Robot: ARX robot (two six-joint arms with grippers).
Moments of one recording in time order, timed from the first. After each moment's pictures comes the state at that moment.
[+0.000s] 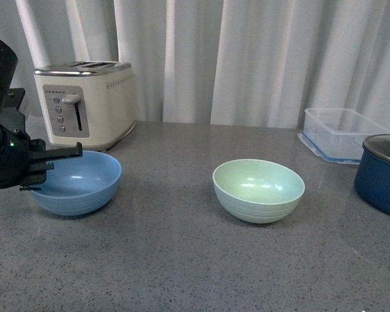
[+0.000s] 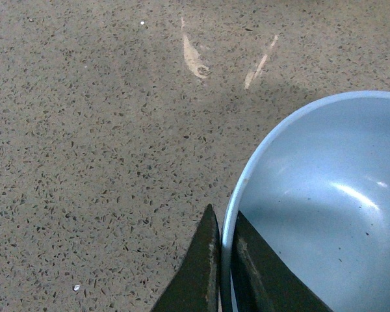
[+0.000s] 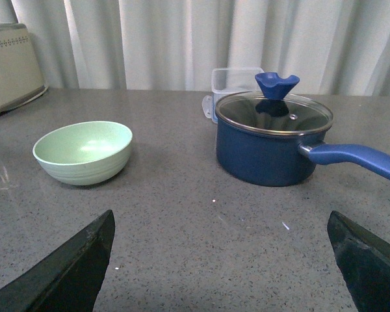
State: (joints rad) left arm -0.05 1.87 1.18 0.07 -0.26 -0.21; right arm 0.00 0.00 0.01 0.00 0.00 0.00
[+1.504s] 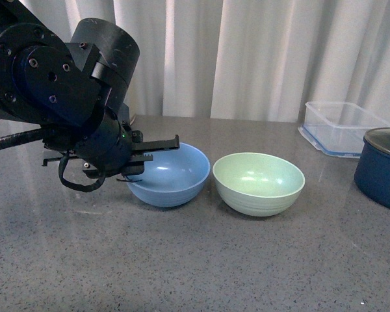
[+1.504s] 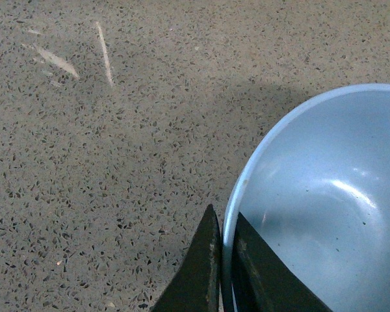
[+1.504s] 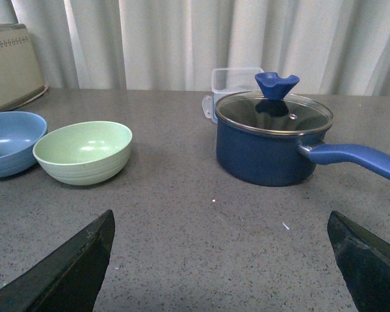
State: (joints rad) left arm -0.30 2.00 1.36 0.01 -0.29 -0.30; right arm 0.00 0.00 0.01 0.00 0.00 0.00
